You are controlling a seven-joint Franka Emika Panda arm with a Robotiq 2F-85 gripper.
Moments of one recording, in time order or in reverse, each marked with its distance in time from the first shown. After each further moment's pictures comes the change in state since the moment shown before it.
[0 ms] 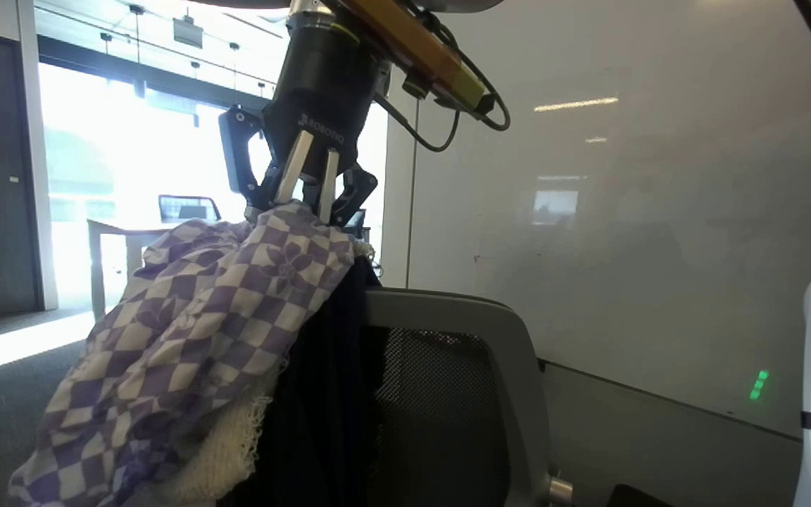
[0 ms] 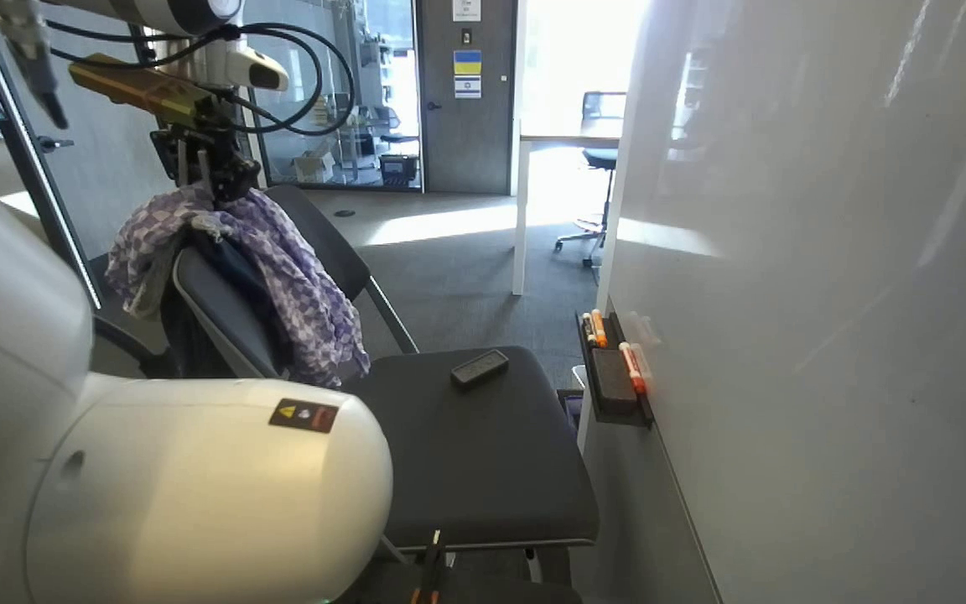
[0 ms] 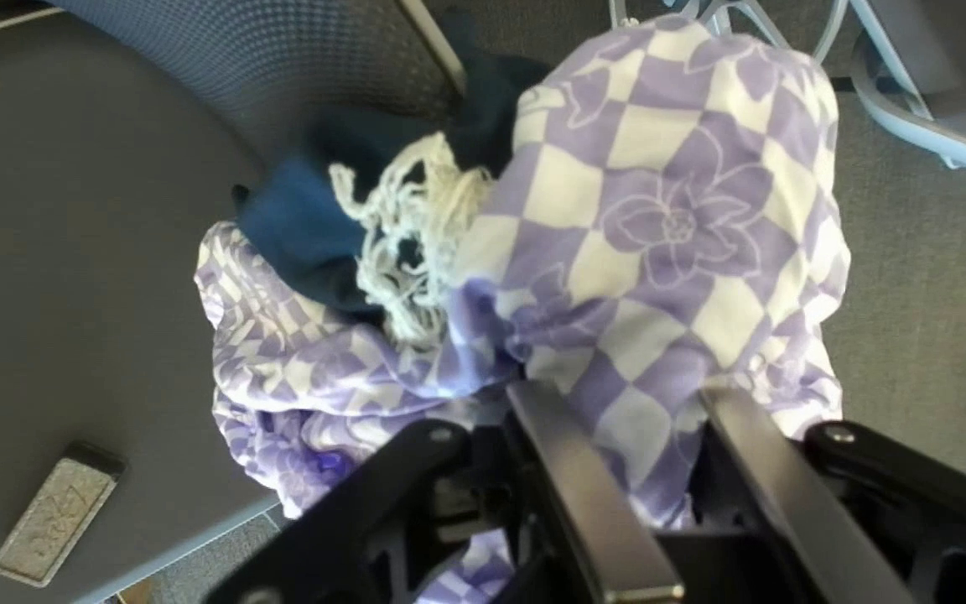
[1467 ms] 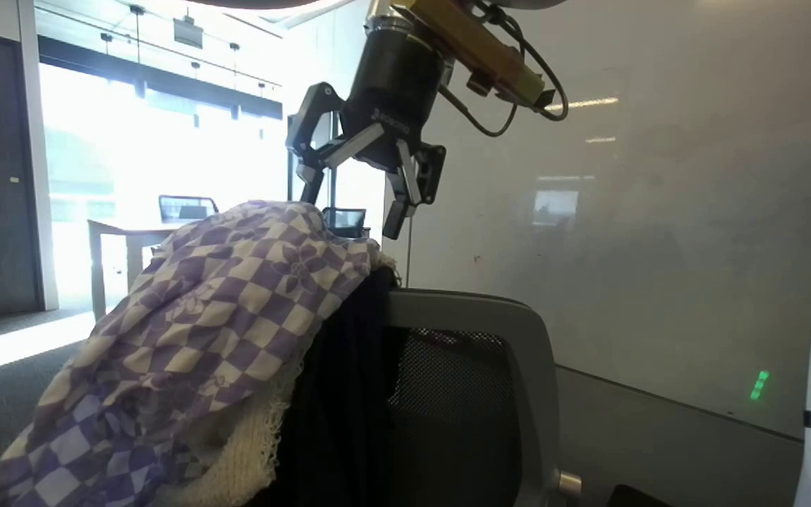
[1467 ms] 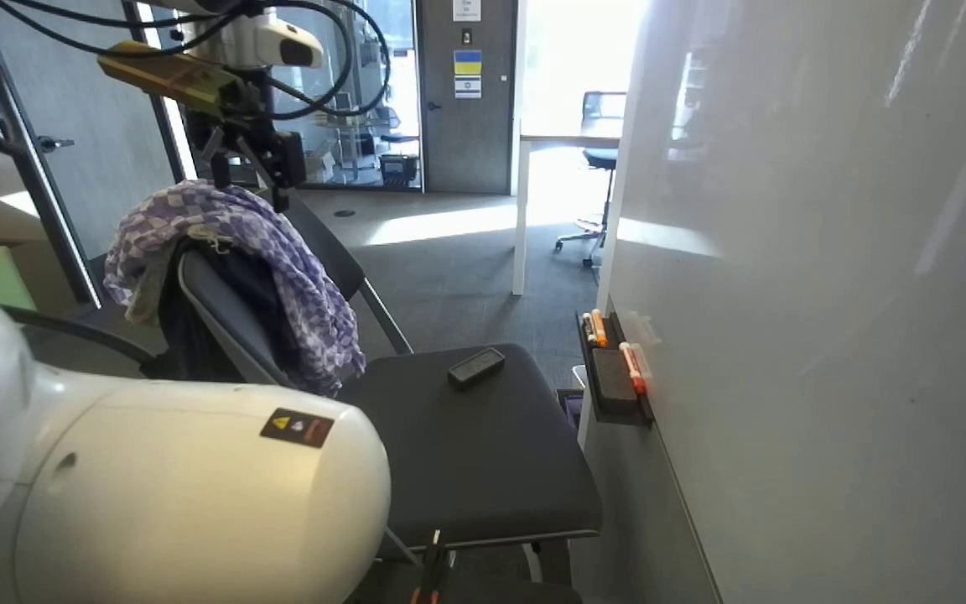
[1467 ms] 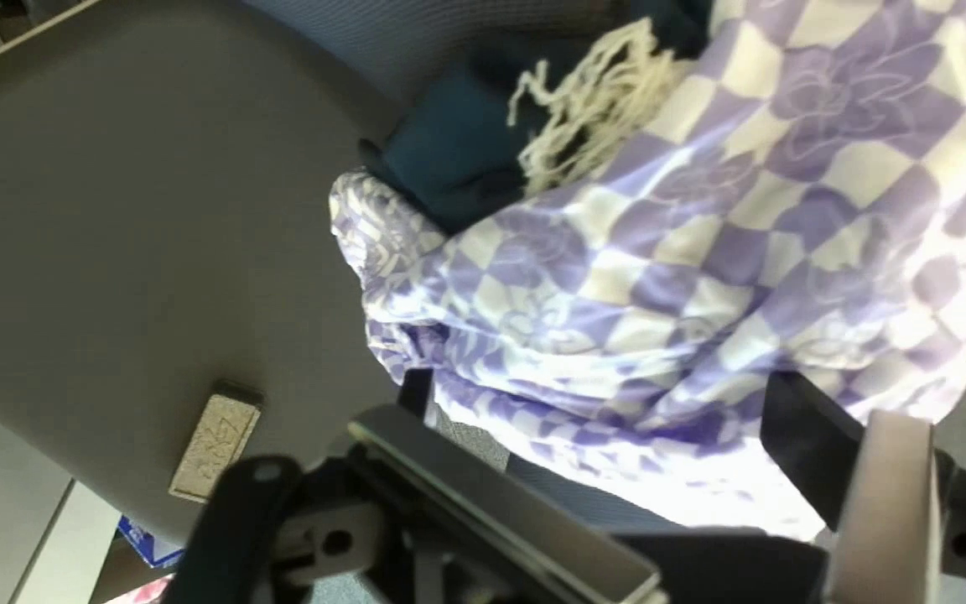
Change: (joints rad) arm -0.078 -0.164 -0.024 -0.092 -0.066 0.004 0.030
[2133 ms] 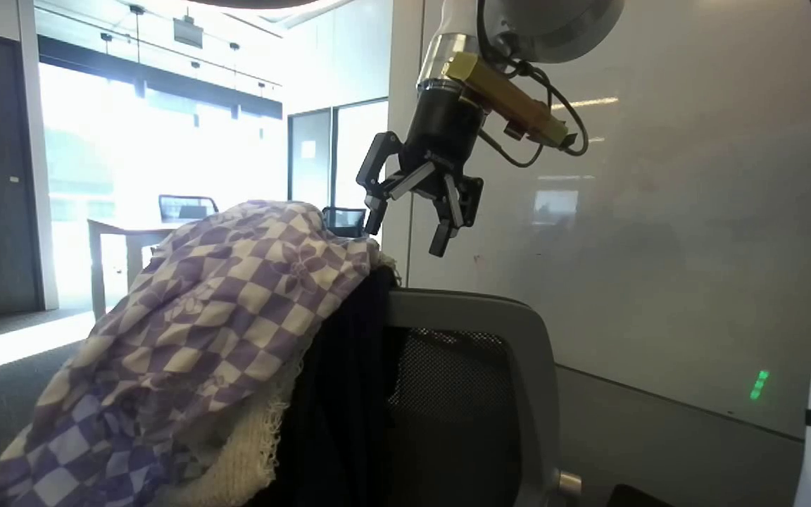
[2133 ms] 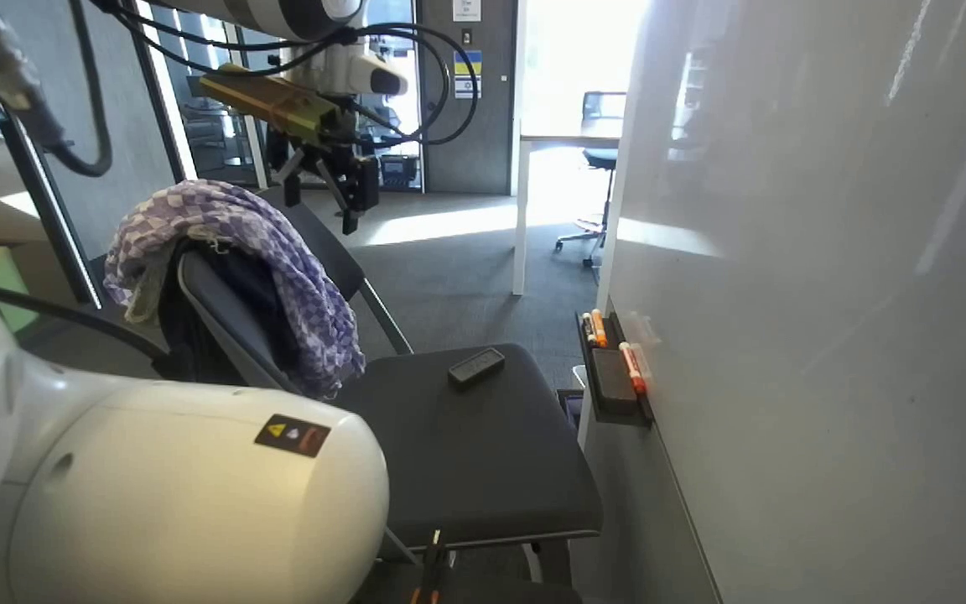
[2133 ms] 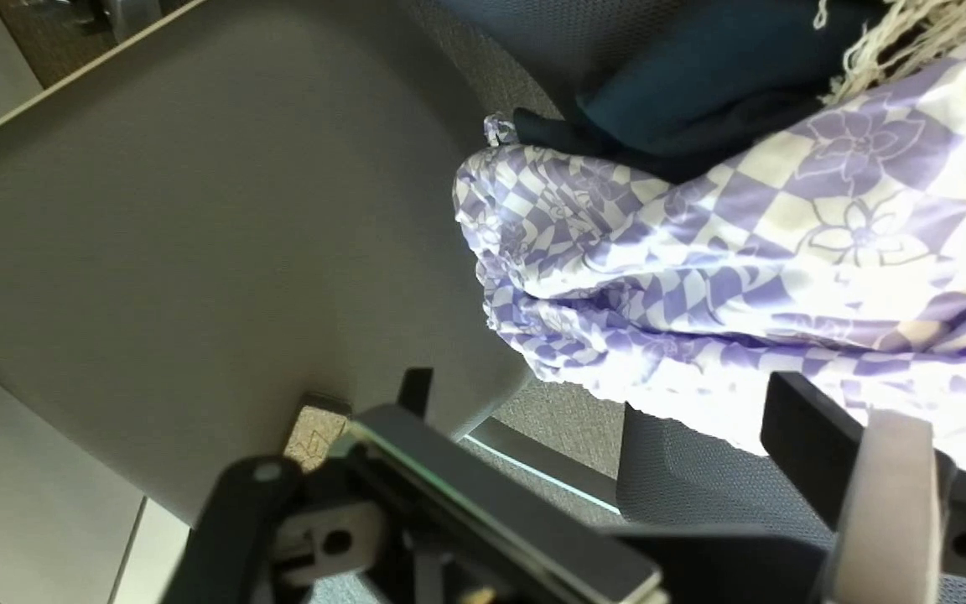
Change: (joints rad) arm -0.051 -0.001 -0.175 -0.060 -0.031 -0.016 -0.140
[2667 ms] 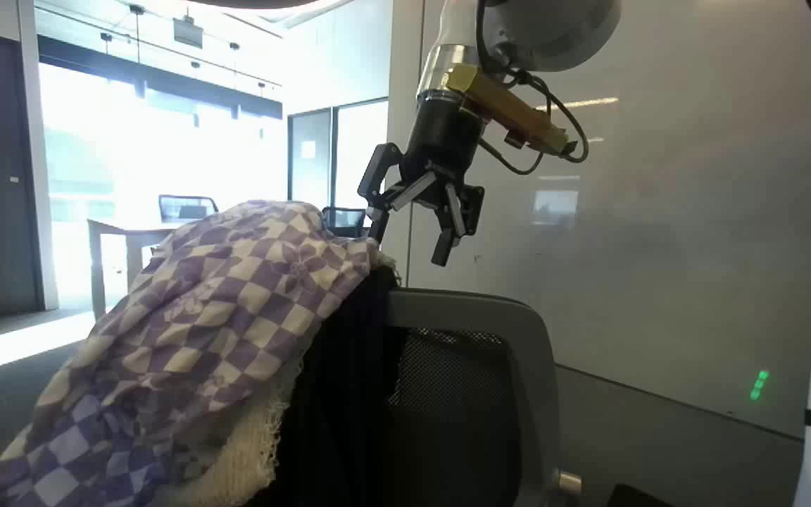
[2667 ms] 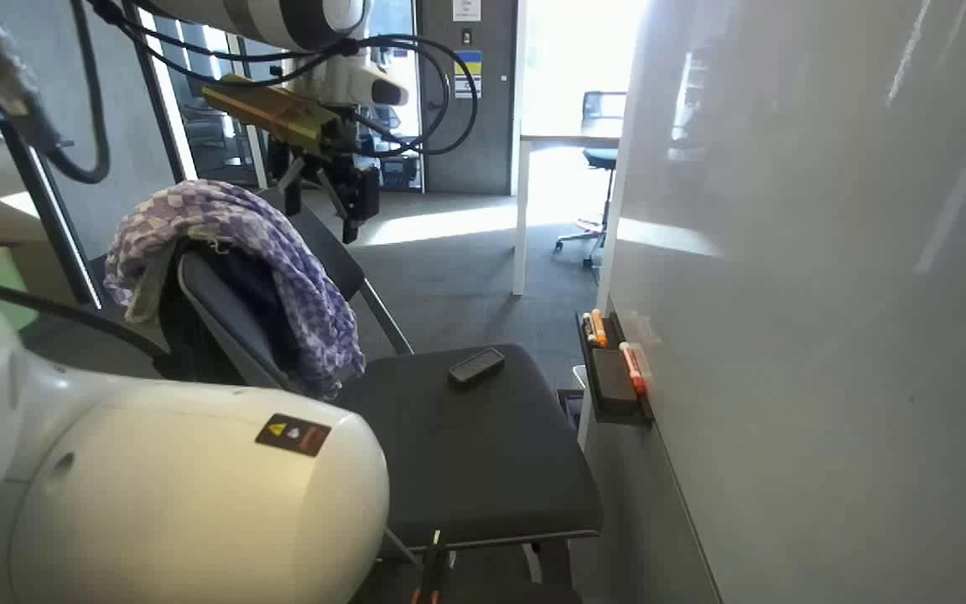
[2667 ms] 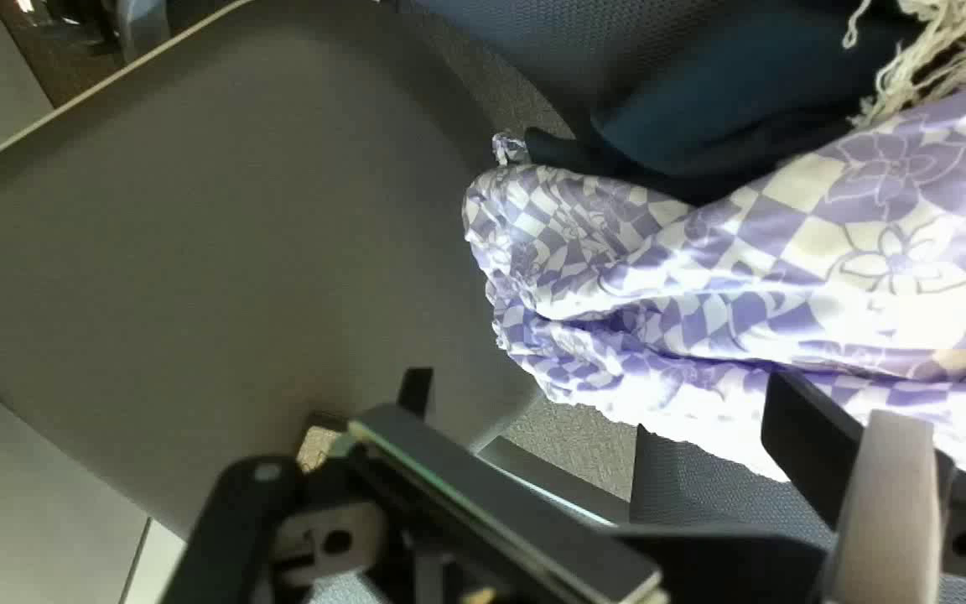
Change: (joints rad) arm 0.000 0.007 0.000 -0.015 0.000 -0.001 0.000
